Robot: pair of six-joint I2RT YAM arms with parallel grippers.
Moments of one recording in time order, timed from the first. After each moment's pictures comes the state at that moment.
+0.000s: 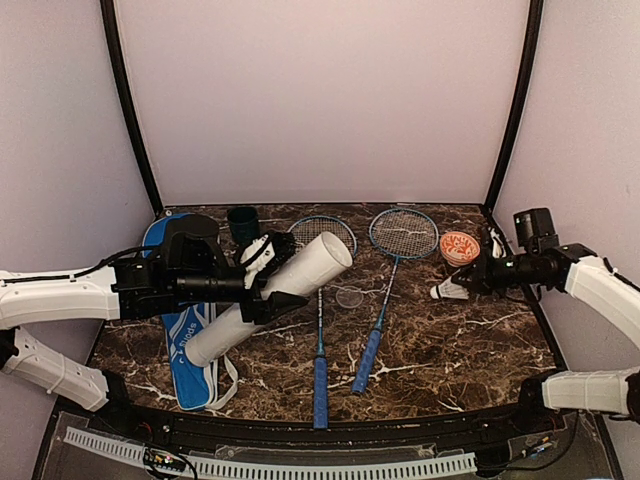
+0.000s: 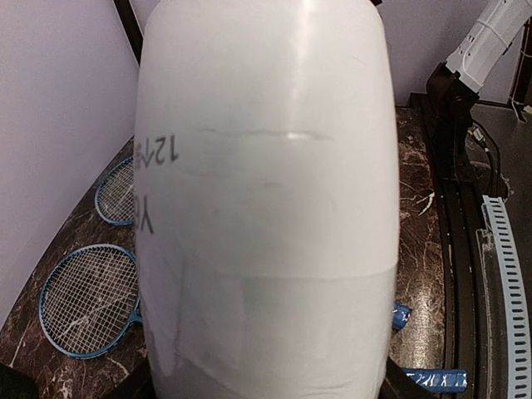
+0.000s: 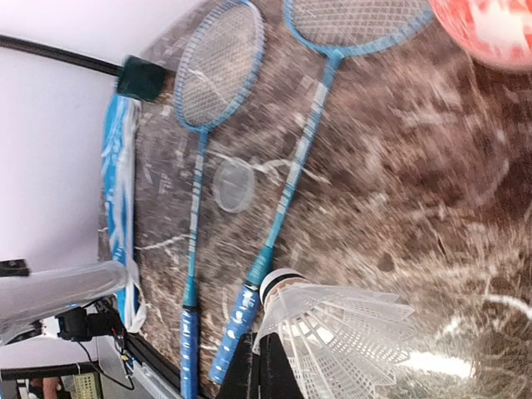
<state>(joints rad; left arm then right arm) -0.97 1.21 0.85 -0.02 0.21 0.28 0.16 1.04 0.72 -0.56 -0.57 0.51</state>
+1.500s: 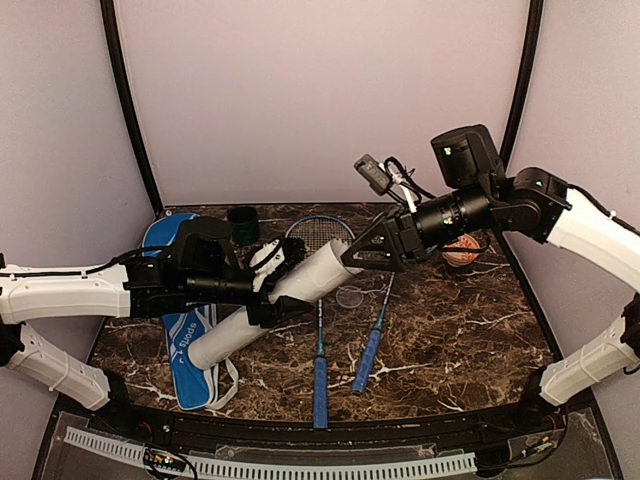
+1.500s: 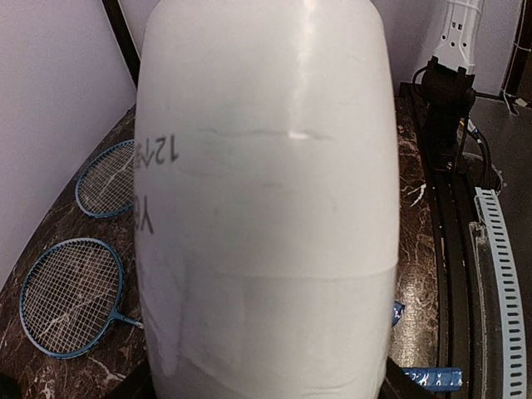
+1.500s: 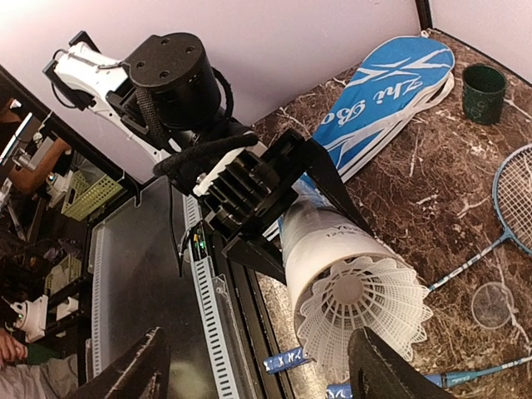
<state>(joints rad) -0.97 1.27 0.87 -0.02 0.24 0.26 0.93 1.32 1.44 -0.66 -0.56 0.21</state>
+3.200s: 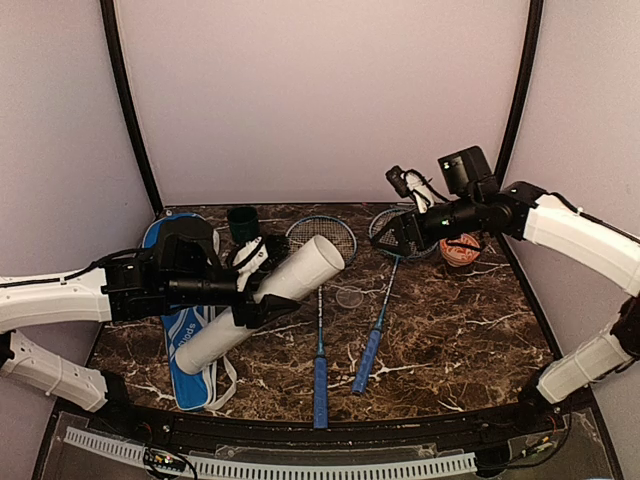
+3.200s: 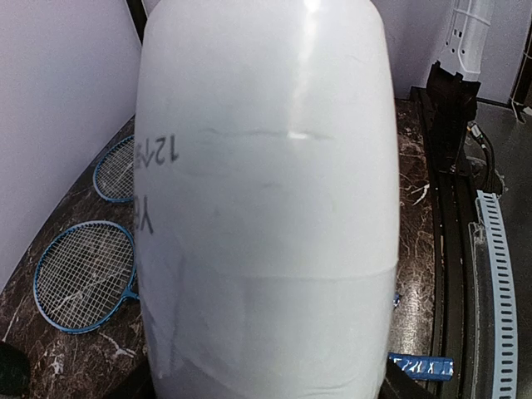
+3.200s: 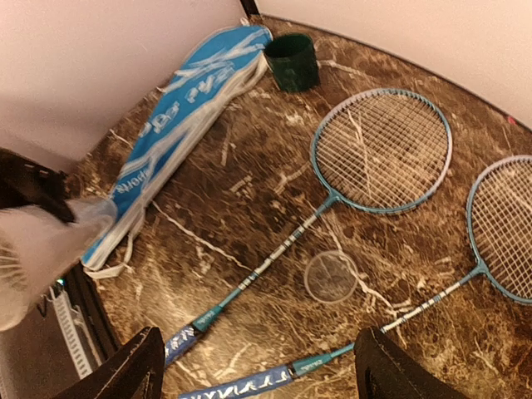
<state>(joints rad) -0.97 1.17 0.84 -0.09 0.19 0.23 0.63 1.35 1.26 -0.55 -0.40 0.09</state>
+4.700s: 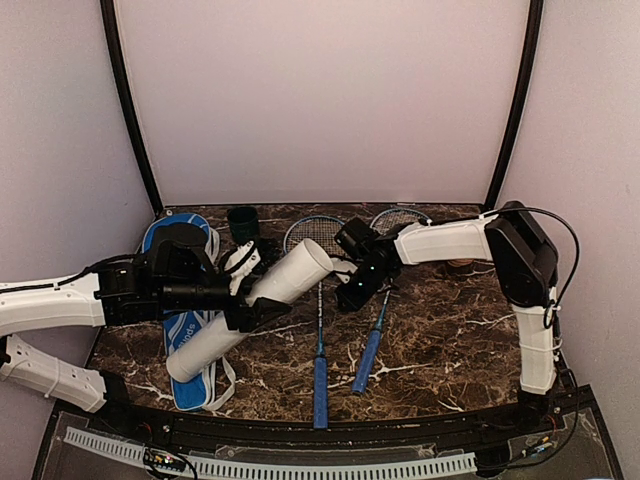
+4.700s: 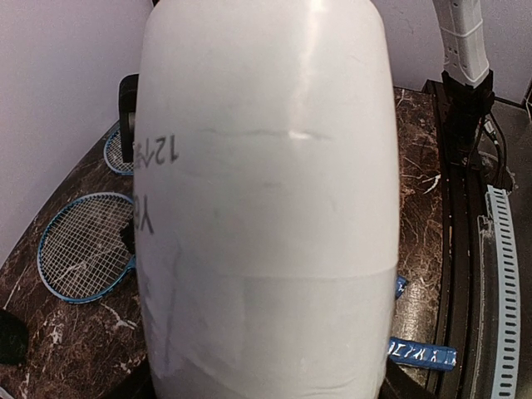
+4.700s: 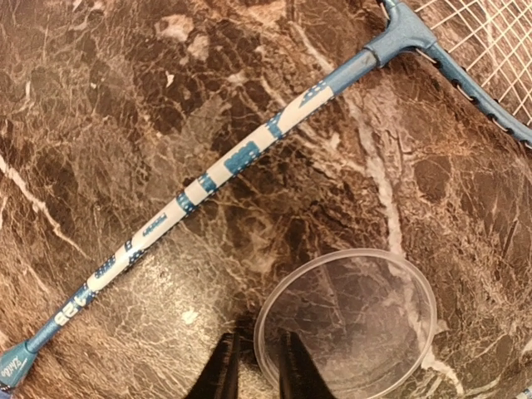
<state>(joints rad) -0.97 1.11 0.80 -0.14 0.13 0.19 0.80 2.10 1.50 -0.57 -0.13 -0.09</state>
